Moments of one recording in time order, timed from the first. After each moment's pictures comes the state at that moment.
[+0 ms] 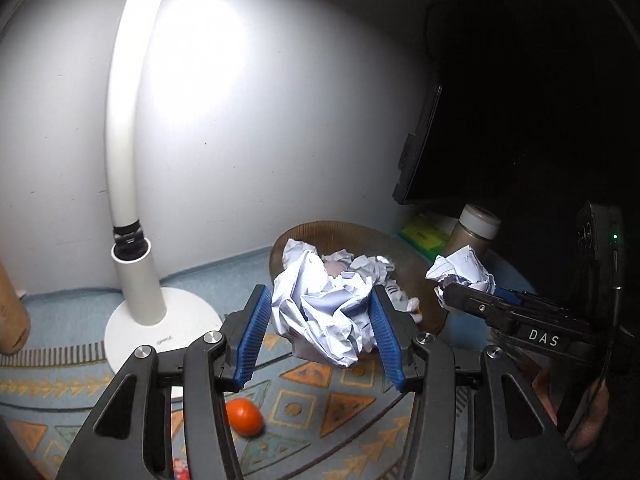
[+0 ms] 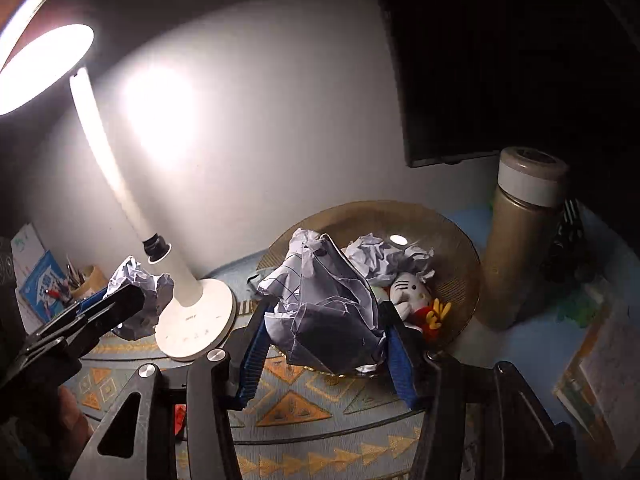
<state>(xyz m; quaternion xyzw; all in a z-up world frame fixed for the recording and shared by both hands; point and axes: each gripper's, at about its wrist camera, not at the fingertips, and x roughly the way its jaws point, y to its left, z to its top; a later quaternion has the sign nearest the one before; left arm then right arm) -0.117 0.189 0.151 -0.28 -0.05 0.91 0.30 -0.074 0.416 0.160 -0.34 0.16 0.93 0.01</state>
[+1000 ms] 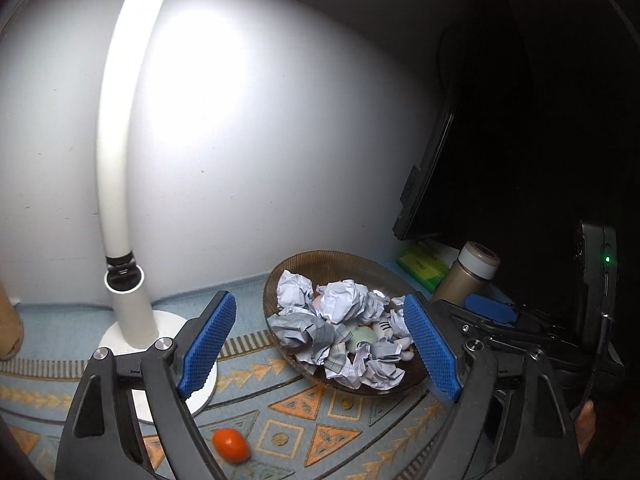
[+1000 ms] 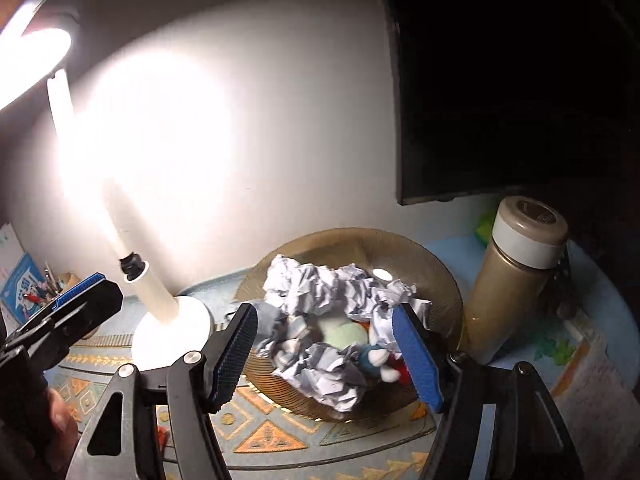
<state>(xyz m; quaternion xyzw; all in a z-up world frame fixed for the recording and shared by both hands) -0.114 0.176 0.180 -0.26 -0.08 0.92 0.28 -0.060 0.366 0.197 -0.31 0.07 0.95 0.02</state>
